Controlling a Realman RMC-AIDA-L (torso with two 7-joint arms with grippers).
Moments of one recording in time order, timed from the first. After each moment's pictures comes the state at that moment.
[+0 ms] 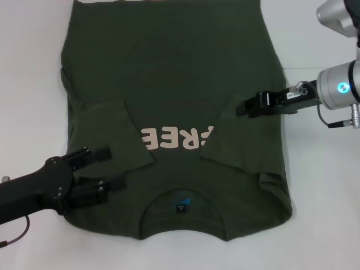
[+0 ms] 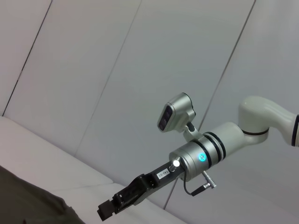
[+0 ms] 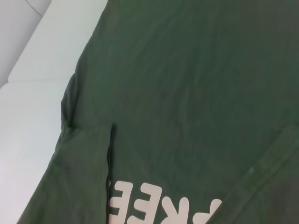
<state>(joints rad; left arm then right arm) -0.40 -2.14 0.35 0.69 2.02 1.92 -1.41 0.88 1.98 -0.92 -0.58 -2.29 -1.14 2.53</state>
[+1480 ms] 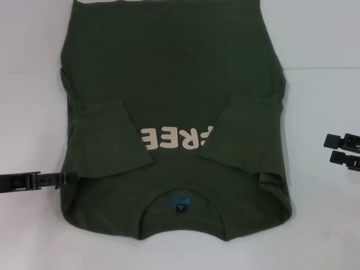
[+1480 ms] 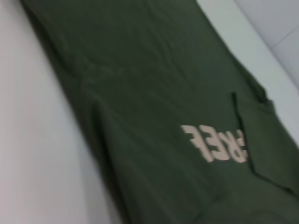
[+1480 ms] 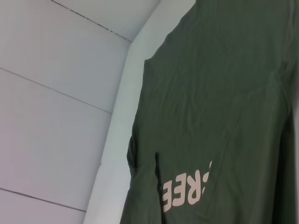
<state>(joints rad) -0.47 -2.04 0.45 0.82 2.37 1.52 -2.08 0.43 1.92 -0.51 -0.55 -1.99 -1.57 2.23</state>
